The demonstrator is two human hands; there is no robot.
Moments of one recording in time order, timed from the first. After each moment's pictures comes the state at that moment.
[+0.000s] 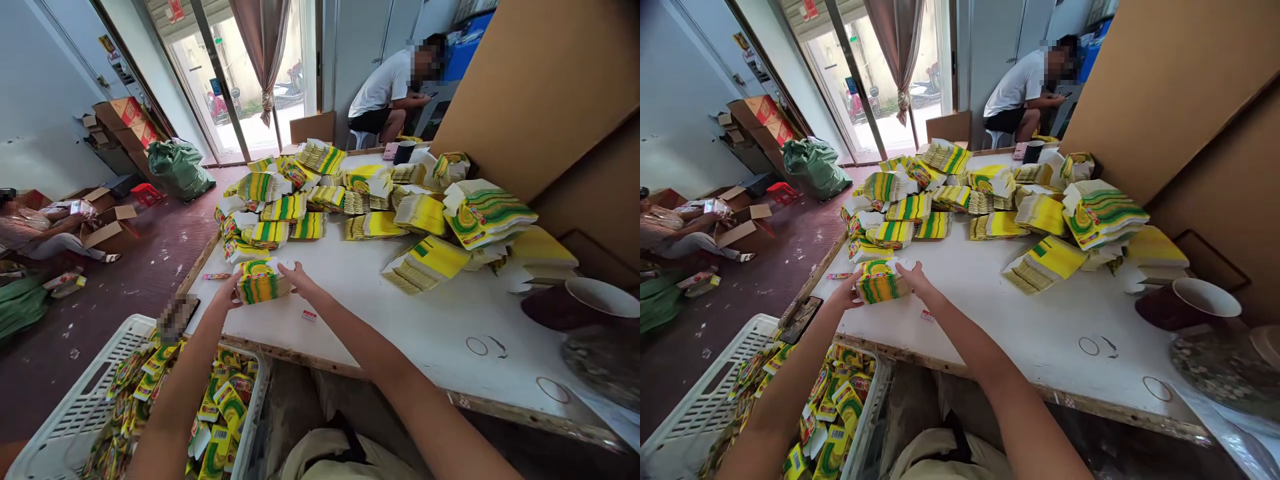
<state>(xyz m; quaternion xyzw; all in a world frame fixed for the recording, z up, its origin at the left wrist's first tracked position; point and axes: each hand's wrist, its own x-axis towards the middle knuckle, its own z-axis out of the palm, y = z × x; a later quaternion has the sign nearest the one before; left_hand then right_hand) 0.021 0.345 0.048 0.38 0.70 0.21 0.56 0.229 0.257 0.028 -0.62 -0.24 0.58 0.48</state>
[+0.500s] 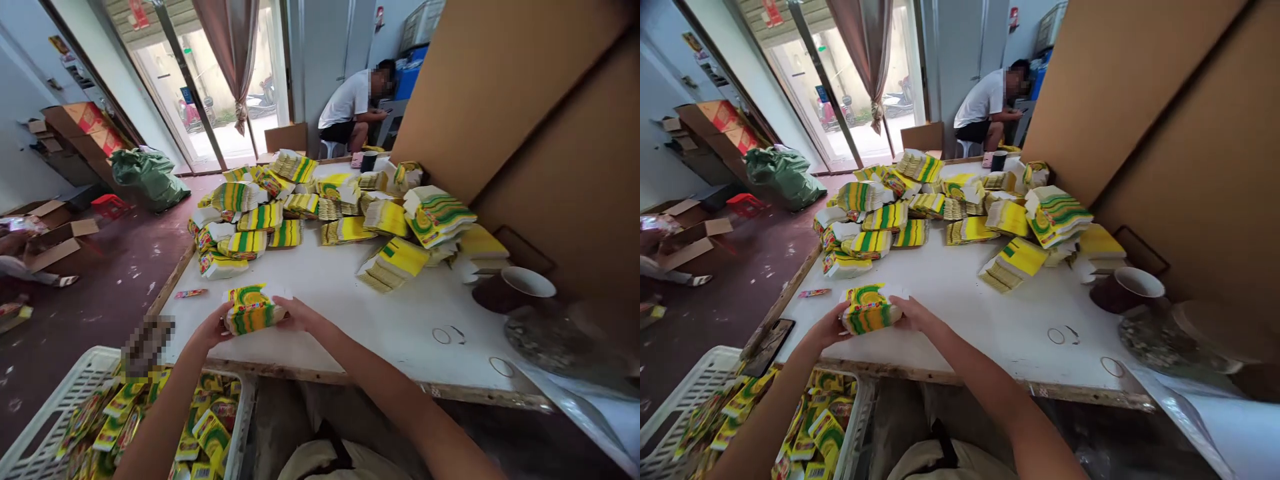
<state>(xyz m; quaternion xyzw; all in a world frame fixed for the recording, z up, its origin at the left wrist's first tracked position) 0.019 0.306 0.033 0.37 0.64 0.14 0.65 0.239 0.203 0.000 -0.53 -0.18 0.67 0.49</state>
